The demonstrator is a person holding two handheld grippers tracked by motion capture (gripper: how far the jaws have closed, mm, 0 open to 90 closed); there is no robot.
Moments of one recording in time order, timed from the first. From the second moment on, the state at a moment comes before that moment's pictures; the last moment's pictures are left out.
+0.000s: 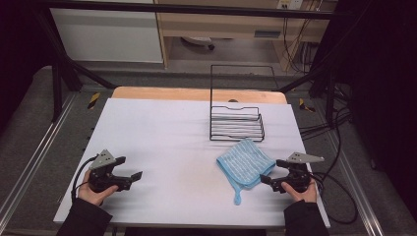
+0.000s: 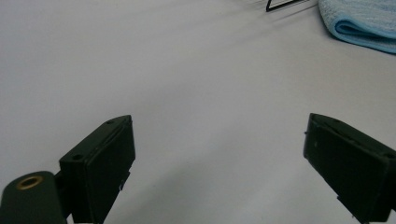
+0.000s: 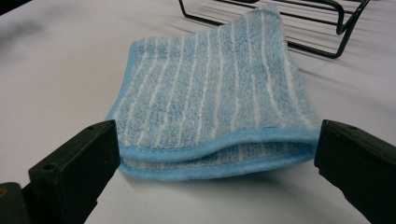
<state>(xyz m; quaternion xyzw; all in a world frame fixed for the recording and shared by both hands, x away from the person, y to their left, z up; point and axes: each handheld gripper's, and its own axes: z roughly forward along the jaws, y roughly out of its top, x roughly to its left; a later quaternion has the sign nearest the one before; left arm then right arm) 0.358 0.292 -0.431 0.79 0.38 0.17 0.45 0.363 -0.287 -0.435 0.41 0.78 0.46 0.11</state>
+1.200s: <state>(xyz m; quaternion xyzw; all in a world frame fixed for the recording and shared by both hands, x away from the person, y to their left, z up) 0.358 0.292 -0.435 0.79 0.38 0.17 0.44 0.356 -0.206 -0.435 0.34 0.84 0.41 0.12</state>
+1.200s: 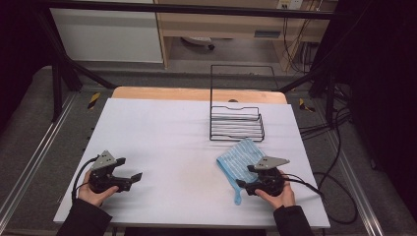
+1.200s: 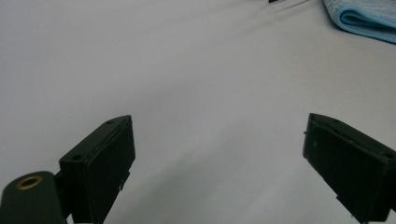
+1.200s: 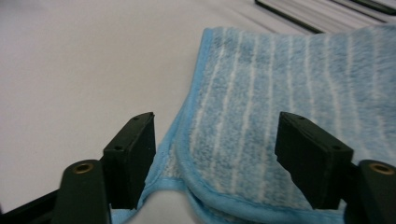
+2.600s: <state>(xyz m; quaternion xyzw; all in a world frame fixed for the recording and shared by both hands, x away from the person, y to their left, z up) 0.358 0.292 -0.436 0.80 0.39 0.16 0.44 0.357 -0.189 -0.450 0.31 0.86 0.34 0.19</state>
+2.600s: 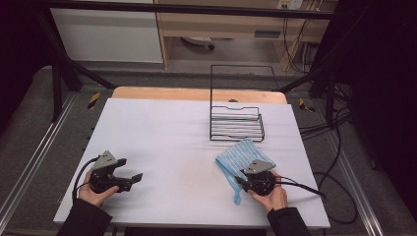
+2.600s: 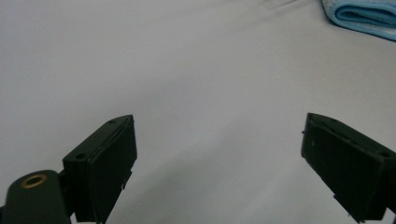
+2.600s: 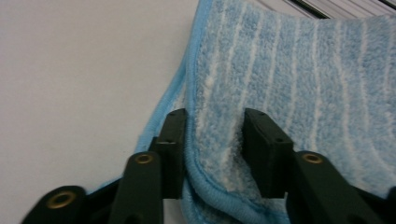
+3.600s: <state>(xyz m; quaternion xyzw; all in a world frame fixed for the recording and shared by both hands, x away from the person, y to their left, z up) 0.358 0.291 -0.436 0.80 0.39 0.16 0.44 0.348 -0.166 -0.455 0.32 0.85 0.38 0.15</state>
